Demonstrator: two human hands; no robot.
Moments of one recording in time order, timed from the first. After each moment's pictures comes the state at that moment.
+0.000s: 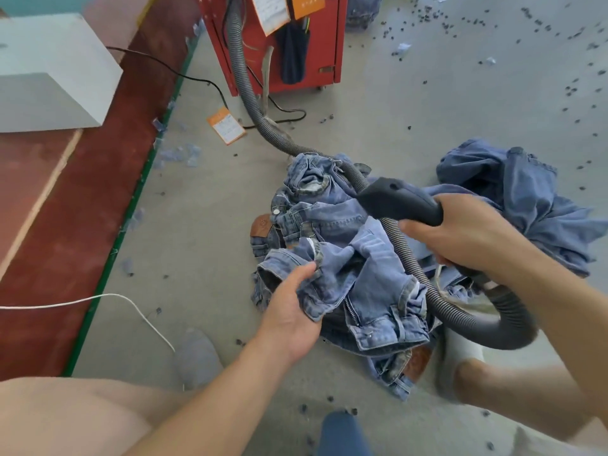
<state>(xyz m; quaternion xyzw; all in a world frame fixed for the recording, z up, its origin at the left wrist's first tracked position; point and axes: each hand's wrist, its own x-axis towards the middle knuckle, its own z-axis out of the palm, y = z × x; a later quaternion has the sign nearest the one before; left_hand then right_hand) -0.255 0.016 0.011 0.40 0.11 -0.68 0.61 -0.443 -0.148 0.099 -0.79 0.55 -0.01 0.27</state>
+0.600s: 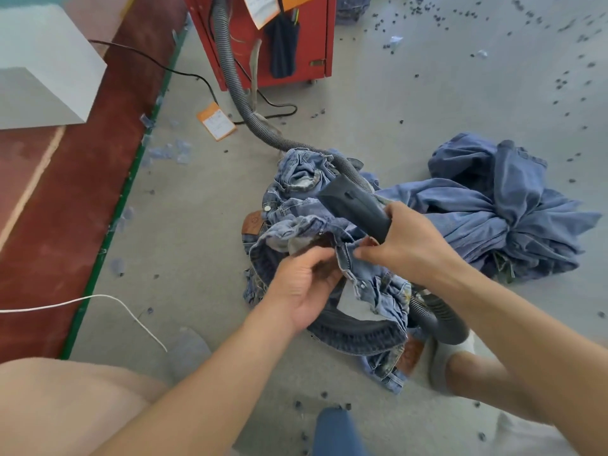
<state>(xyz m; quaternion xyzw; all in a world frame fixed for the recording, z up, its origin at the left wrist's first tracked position) -0.264 -0.022 0.022 0.41 0.04 -0.68 0.61 -0.412 -0.122 0.066 -0.76 0.55 -0.03 0.35</state>
